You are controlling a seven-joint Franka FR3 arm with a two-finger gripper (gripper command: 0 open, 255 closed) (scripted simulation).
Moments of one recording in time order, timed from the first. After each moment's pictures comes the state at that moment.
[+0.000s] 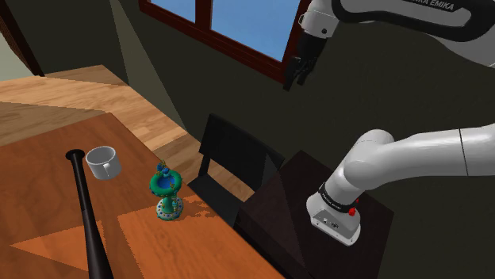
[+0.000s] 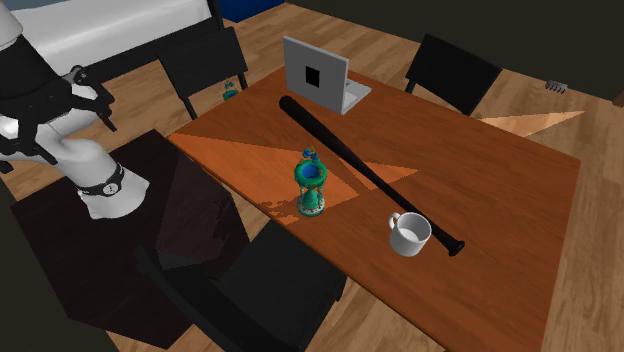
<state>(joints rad) 0.02 -0.80 0.02 -2.38 0.06 1.61 0.03</state>
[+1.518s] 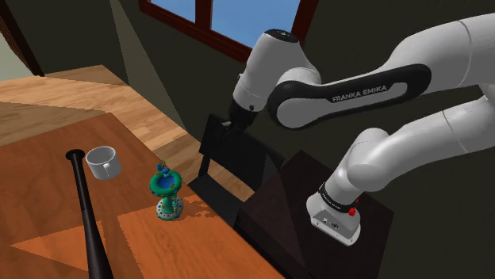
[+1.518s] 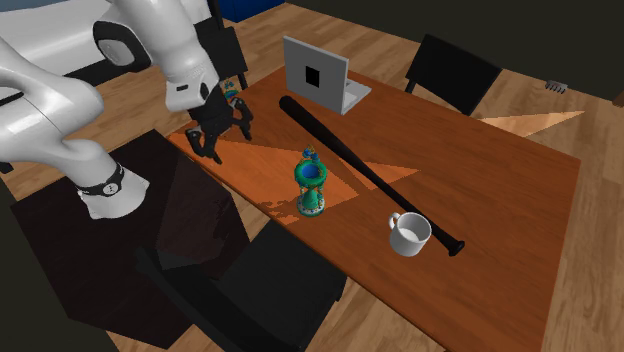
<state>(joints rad) 0.13 -0.54 0.49 -2.61 0.27 2.35 0.41</state>
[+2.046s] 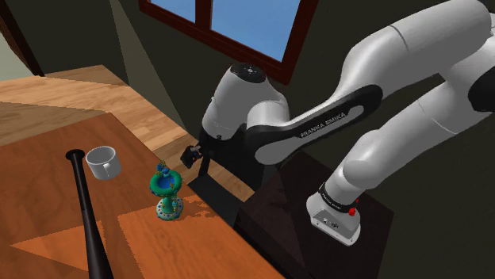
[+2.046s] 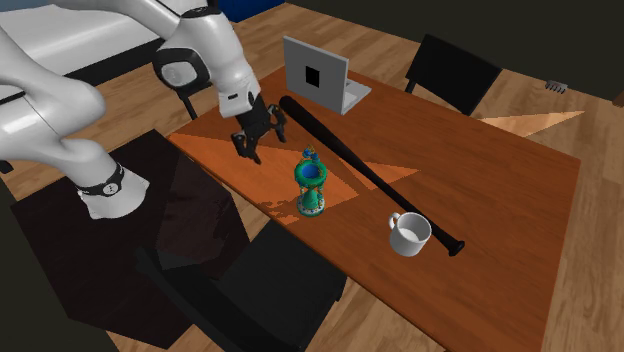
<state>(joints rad) -0.01 -0.24 0.77 -2.52 0.07 2.63 0.70</state>
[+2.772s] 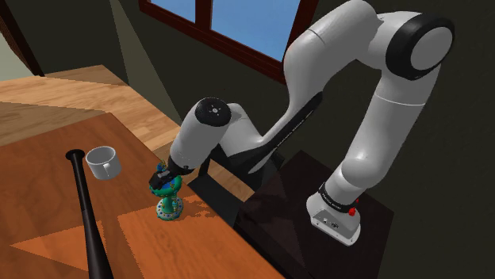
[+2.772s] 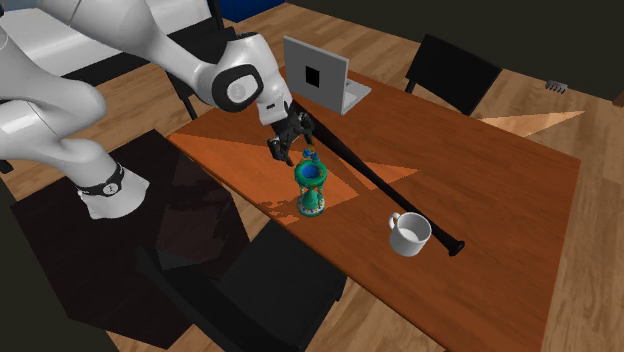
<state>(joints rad) -0.05 0.22 0.86 -2.29 -0.80 2.66 1.44</state>
